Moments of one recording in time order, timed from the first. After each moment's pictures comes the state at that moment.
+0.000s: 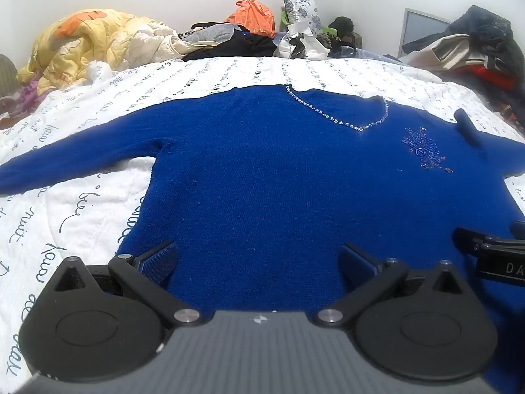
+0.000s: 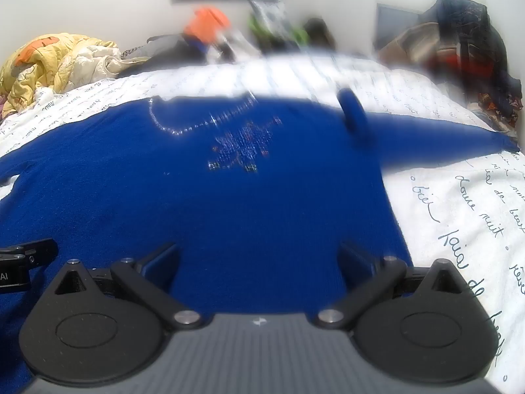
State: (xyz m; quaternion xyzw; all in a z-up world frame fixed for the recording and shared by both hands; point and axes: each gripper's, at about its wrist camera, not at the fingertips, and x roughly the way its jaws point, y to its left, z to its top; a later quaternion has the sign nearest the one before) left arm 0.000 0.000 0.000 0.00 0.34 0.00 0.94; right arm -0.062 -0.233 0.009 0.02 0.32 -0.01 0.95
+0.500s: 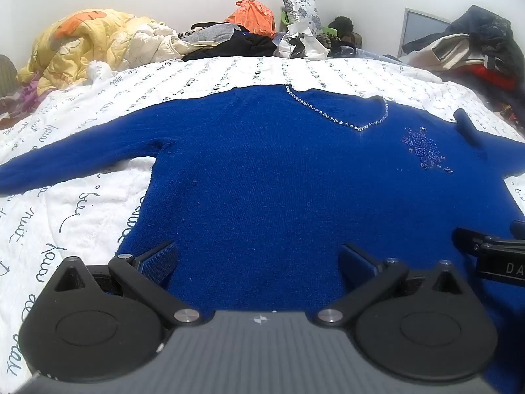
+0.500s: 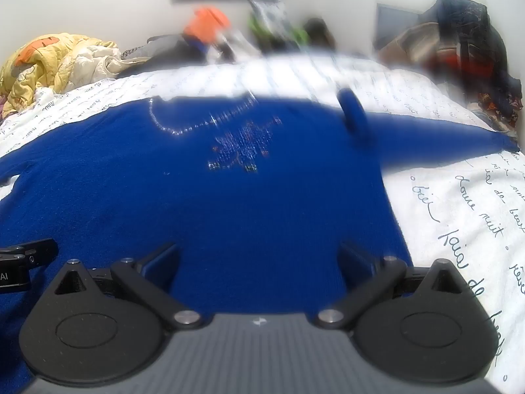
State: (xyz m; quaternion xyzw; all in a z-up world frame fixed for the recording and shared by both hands) left arm 0.000 0.000 0.000 0.00 0.34 0.00 0.94; right arm -0.062 -0.233 0.009 0.02 0.32 -0.01 0.95
